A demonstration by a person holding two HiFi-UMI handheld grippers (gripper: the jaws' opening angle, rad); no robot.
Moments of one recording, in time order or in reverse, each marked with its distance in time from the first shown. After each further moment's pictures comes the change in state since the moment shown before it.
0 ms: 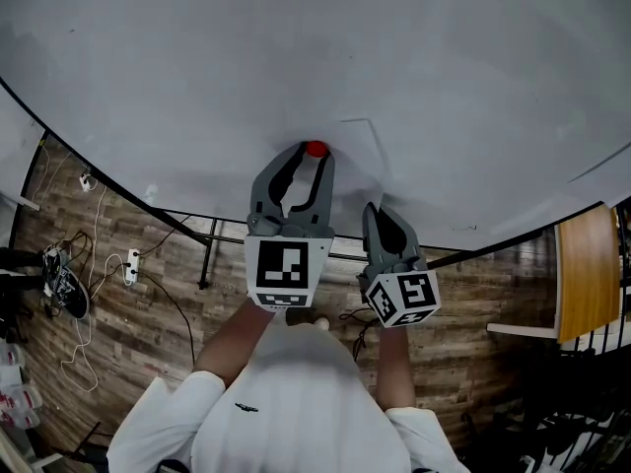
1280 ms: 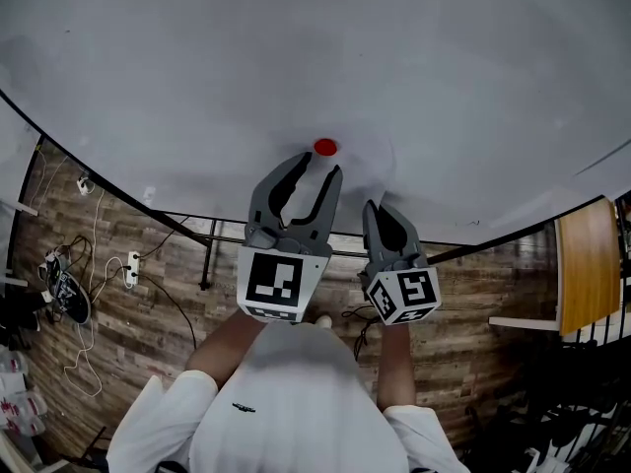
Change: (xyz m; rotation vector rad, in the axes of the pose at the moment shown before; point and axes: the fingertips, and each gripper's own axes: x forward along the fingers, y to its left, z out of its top) left arm -0.014 -0.010 0.002 -0.018 0.000 -0.124; right arm 0.006 0.004 -0.003 -0.028 0.009 -0.014
